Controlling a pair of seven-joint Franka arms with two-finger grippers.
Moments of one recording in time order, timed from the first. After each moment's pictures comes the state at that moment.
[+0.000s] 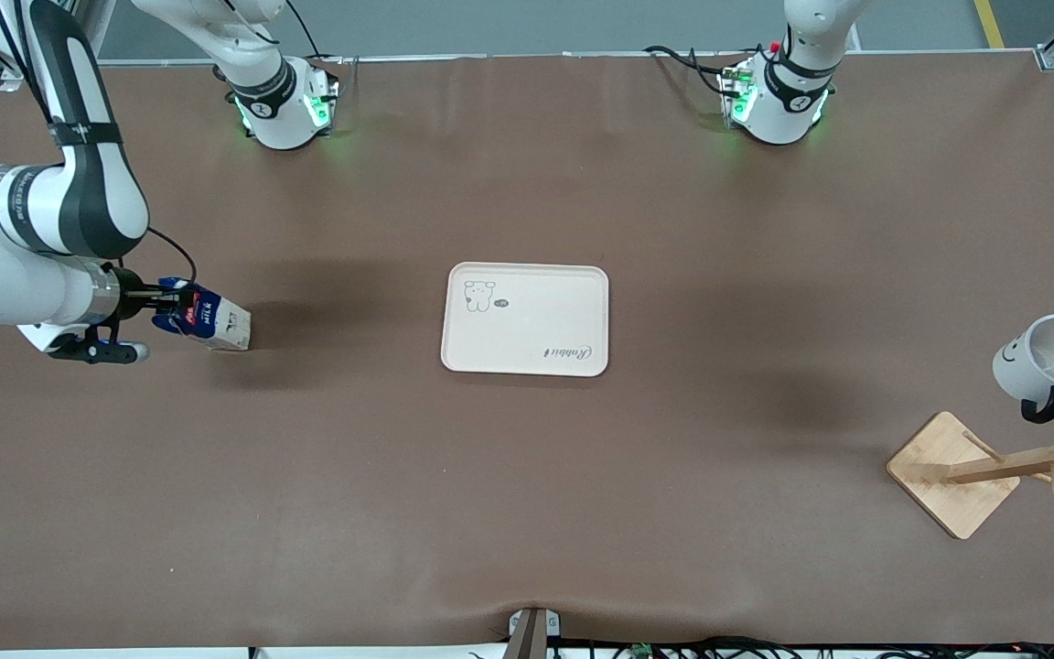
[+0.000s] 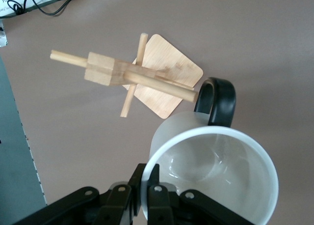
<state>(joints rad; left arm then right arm) 0.71 0.38 -0.66 -1.39 0.39 1.75 0.24 -0.11 0.20 0.02 -2.01 -0.03 1.85 0.01</state>
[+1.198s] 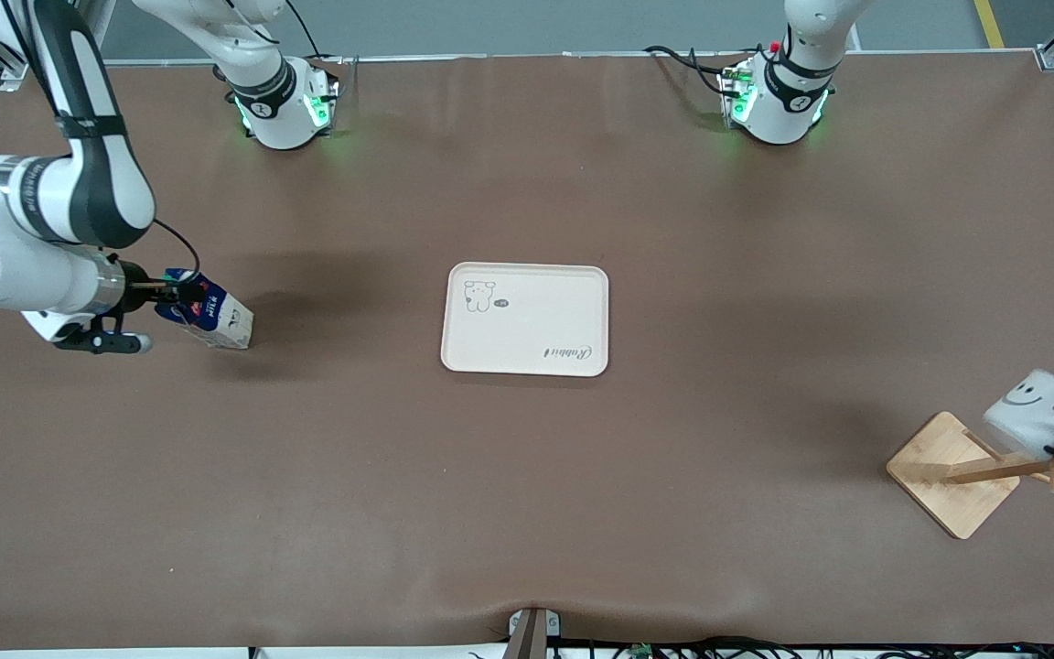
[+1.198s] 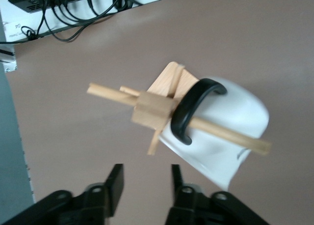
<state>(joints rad) 0.71 0.48 -0.61 -1.34 0.36 1.91 0.29 -0.12 0.16 0.04 -2.01 0.01 1.90 -0.01</state>
